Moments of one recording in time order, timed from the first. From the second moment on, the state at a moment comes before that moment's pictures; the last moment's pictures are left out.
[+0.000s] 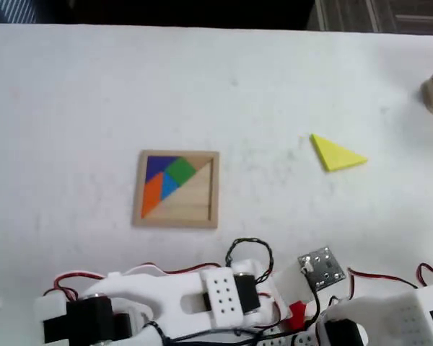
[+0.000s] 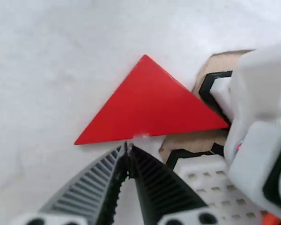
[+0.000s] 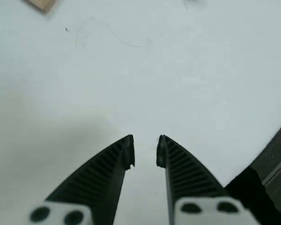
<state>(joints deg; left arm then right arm) 71.1 -8.0 46.9 41.1 10.6 72.7 14.3 -14.9 79.9 29.7</state>
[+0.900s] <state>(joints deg) 65.9 8.5 34.3 25.9 11.0 74.2 14.3 -14.9 81.1 29.7</state>
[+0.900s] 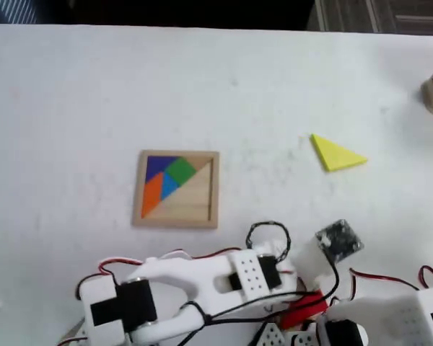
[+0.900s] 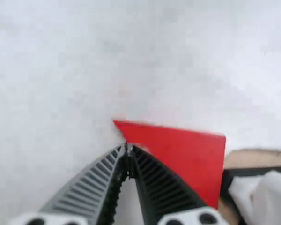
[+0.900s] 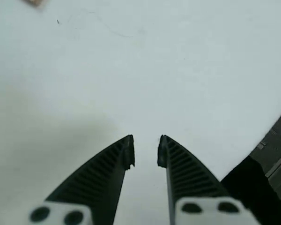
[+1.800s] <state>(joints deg) 72.0 8.6 35.6 25.5 21.3 74.5 14.3 -10.4 79.9 34.1</state>
